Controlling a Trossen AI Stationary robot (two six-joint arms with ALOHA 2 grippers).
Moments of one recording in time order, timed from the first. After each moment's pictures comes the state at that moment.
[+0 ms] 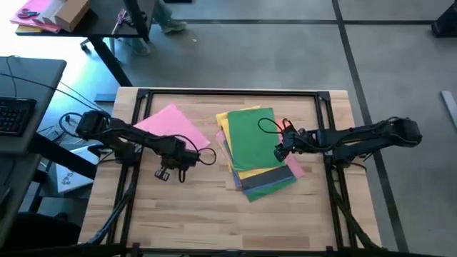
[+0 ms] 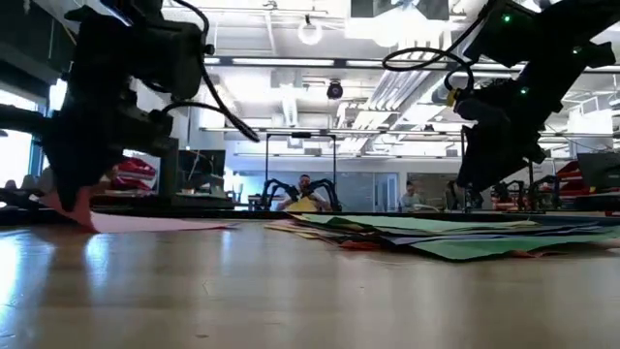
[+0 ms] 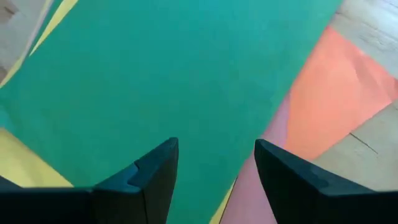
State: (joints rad) left arm -0.15 1.57 0.83 -1.06 -0.01 0.16; right arm -0.04 1.12 0.50 -0.41 0.33 0.75
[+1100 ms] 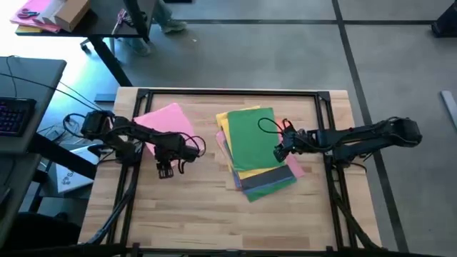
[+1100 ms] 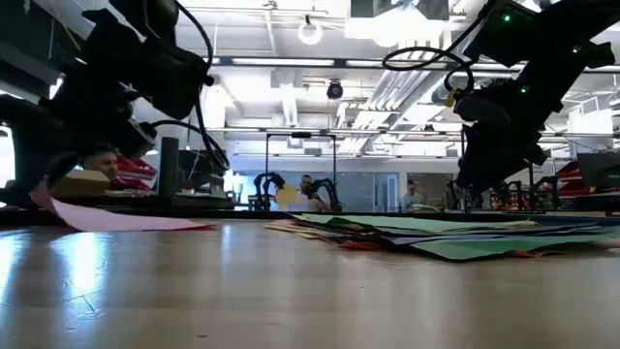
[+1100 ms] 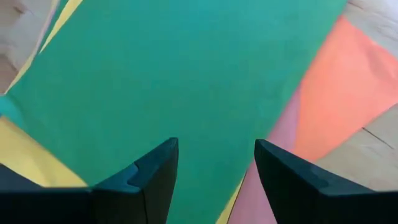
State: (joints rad) left arm -0.03 1.59 0.87 -1.30 -0.04 -0.31; right arm -0.04 1.12 0.50 -0.41 0.30 0.77
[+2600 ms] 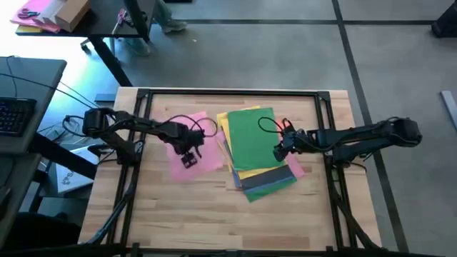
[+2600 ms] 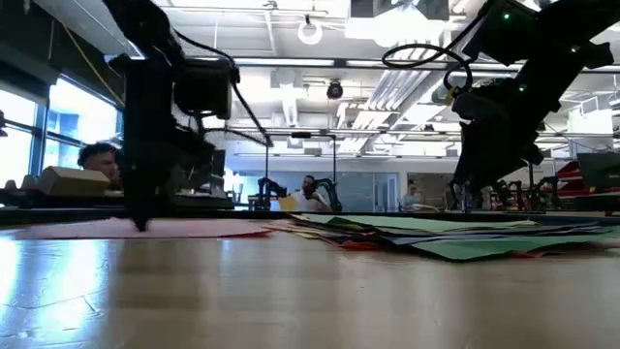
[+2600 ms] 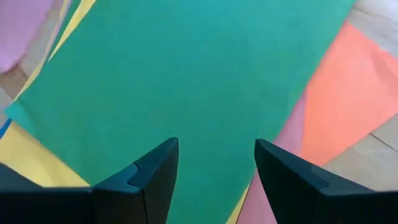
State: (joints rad) left arm 0.11 1.60 0.80 -0.86 0.01 -0.39; right arm -0.04 1.12 0.50 -0.38 0.30 0.77
